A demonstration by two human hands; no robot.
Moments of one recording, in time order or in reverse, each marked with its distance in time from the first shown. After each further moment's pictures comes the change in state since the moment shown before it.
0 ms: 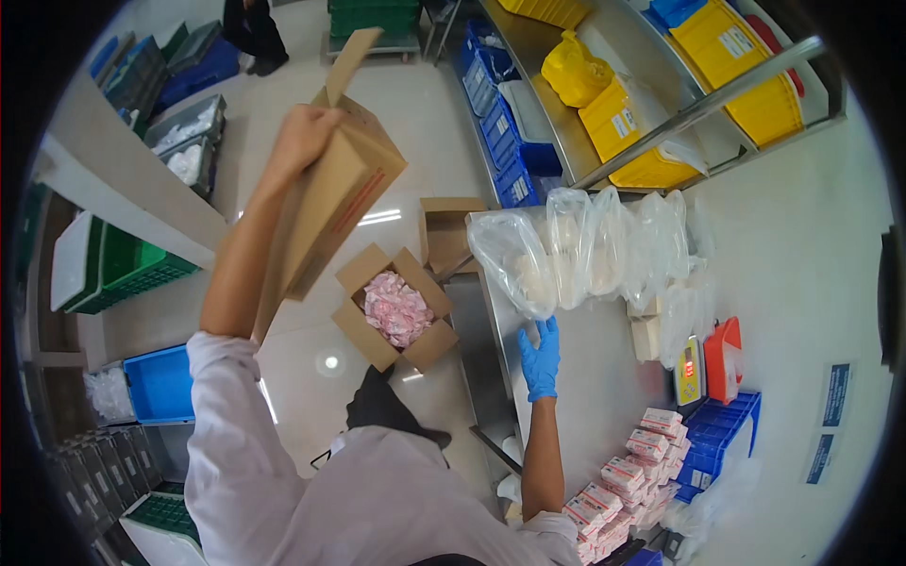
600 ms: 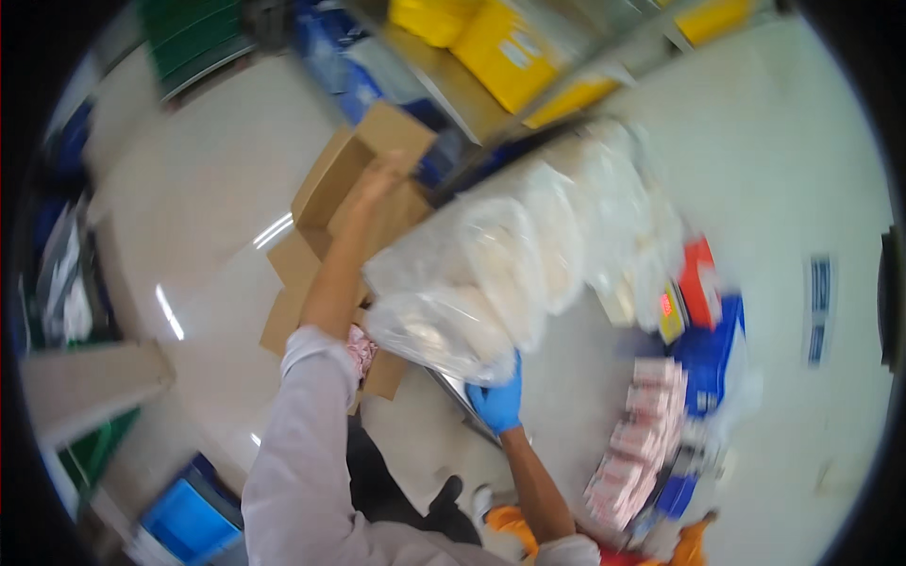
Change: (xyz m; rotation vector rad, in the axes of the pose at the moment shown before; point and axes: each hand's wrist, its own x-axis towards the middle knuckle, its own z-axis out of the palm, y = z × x) left_hand 0.091 -0.071 0.511 -0.766 -0.649 -0.263; right_hand 0.000 0.060 0.055 -0.292 -0.209 0.155
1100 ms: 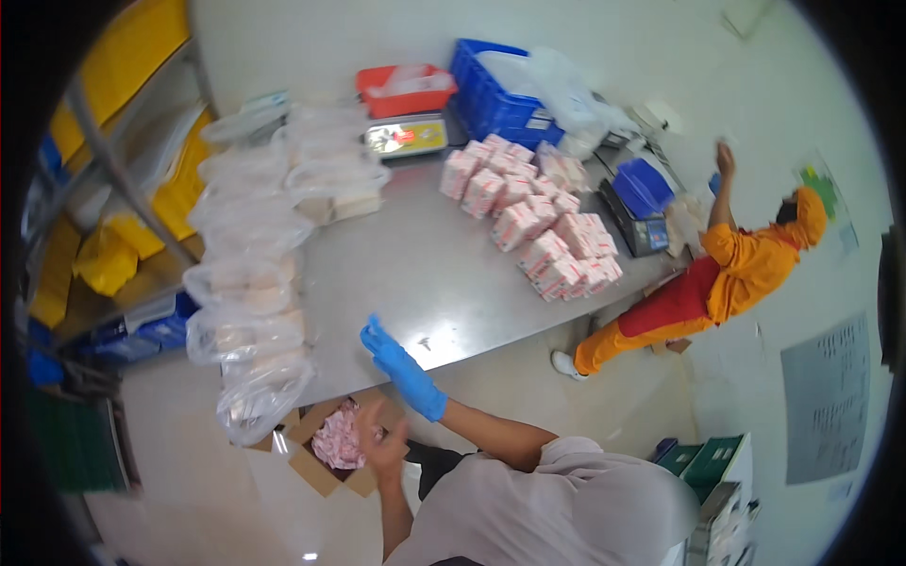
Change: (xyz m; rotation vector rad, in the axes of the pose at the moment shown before) left_hand -0.480 0.041 0.124 0.318 -0.513 0.463; right_hand -0.100 -0.061 -0.092 1.621 0.723 0.329
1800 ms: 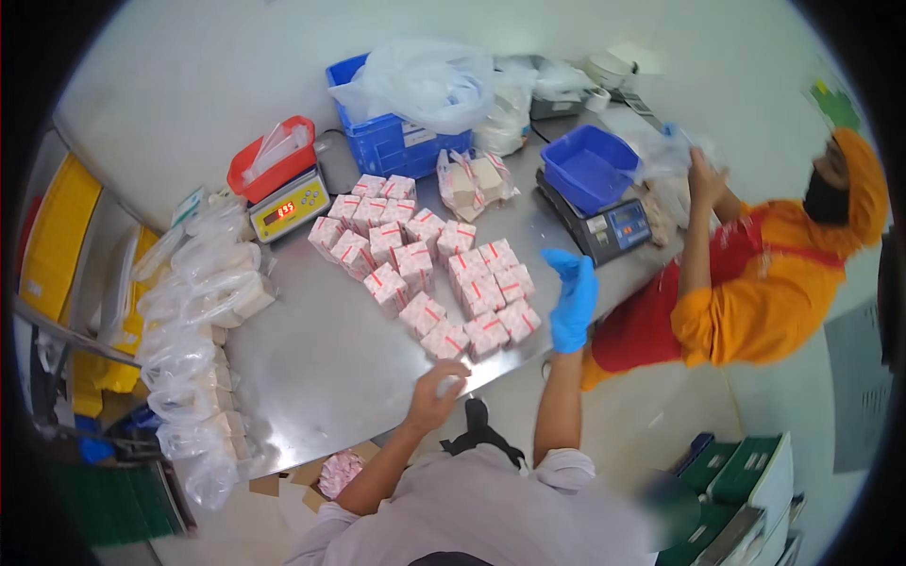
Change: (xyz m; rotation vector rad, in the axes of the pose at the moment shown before) left_hand 0.025 0.097 0.420 -0.272 -0.912 0.126; right_hand -0.100 -0.313 -0.500 -0.429 0.688 -0.626
